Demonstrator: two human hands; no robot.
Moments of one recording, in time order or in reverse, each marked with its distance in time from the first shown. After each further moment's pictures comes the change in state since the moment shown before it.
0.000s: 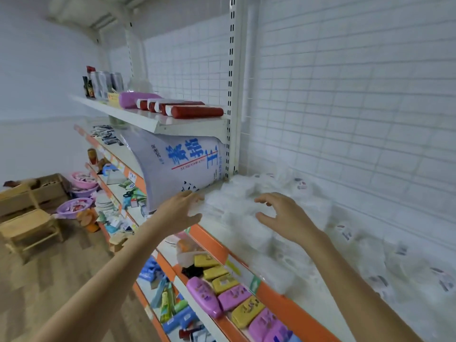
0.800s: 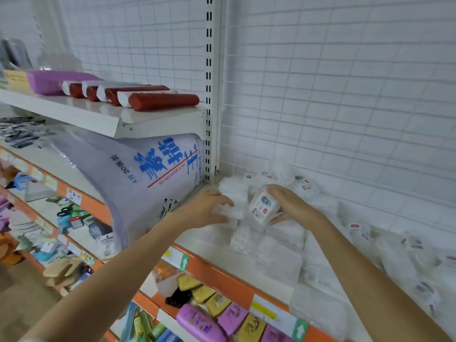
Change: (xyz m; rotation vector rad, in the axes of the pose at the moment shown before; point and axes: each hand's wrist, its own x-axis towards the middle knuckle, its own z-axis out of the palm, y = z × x) left_hand 0.155 -0.048 0.072 -0.272 -0.286 0.460; right_hand 0.110 0.032 0.042 0.737 0.004 0.721
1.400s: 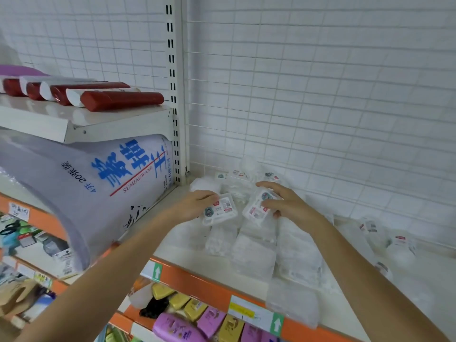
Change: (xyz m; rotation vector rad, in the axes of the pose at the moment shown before) left_hand 0.032 0.035 0.003 -0.523 -0.052 -0.212; right_hand -0.028 0.018 -0.045 0.007 0.110 -0.137
